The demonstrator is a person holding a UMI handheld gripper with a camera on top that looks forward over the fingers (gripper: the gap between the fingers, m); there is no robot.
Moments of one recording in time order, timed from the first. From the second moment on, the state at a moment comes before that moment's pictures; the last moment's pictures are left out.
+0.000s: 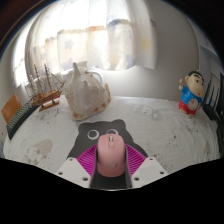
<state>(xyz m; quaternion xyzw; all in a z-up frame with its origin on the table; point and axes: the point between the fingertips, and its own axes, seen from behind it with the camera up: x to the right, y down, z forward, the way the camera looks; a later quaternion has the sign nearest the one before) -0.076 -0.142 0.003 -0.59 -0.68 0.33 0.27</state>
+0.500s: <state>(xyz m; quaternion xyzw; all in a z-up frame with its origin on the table) 0.047 -0.122 0.133 -0.63 -0.69 0.26 0.23</state>
